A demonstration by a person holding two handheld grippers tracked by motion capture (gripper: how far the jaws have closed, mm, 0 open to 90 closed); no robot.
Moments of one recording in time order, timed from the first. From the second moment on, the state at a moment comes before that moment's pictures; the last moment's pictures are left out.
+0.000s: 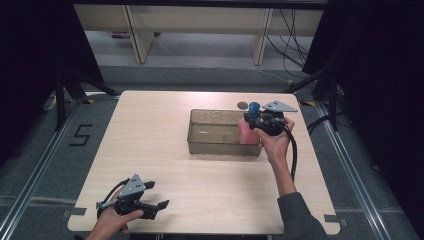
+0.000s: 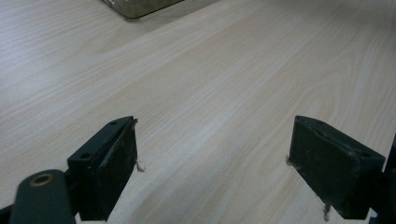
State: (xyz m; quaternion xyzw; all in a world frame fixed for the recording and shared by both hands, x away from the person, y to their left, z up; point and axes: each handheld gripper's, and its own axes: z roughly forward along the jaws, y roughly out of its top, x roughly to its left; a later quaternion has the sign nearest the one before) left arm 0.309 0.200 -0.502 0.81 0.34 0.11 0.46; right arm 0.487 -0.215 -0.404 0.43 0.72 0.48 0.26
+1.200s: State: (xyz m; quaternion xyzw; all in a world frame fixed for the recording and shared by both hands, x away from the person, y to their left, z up) left arm 0.309 0.202 -0.501 0.81 0.34 0.12 0.46; right arm 0.486 -0.223 -0.428 0.44 0.72 0.47 0.25
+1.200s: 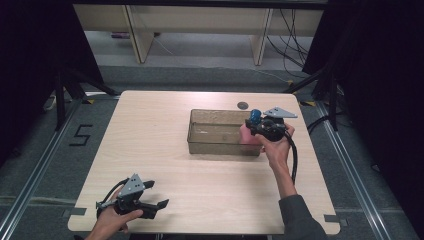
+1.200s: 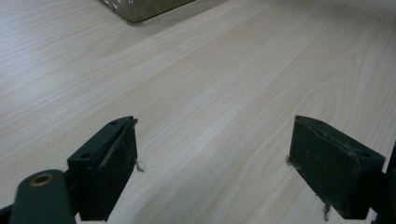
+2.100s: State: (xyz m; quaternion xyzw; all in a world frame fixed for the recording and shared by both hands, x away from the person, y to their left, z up) left arm 0.309 0.201 -0.501 0.81 0.34 0.12 0.46; right arm 0.481 -0.229 -0.434 0.42 0.74 0.46 0.26
